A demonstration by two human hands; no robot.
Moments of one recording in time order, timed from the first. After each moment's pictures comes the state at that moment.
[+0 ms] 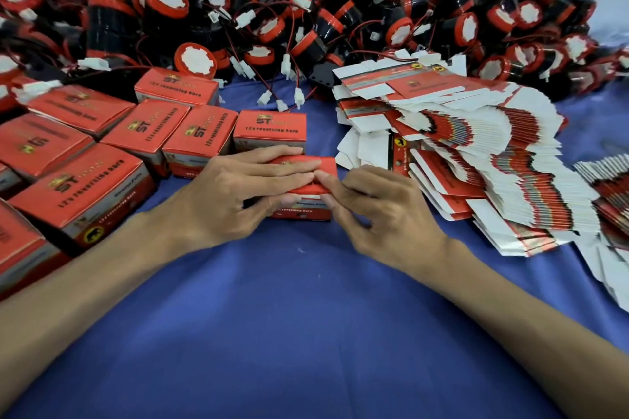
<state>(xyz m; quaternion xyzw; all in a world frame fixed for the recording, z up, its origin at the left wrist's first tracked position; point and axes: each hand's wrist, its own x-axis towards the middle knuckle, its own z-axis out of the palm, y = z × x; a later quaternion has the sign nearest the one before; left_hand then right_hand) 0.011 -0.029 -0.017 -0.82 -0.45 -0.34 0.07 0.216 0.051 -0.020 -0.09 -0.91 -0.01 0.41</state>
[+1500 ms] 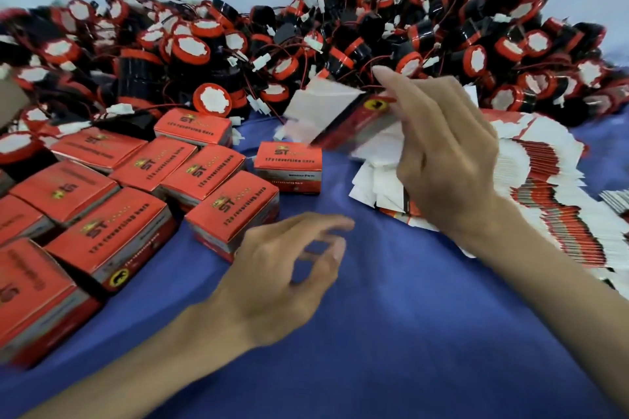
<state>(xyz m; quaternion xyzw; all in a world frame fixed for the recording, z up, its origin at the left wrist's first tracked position) 0.067 -0.062 0.000 -0.68 -0.55 -0.47 -0.10 0.196 0.086 0.058 -0.11 -0.79 -0.19 0.58</state>
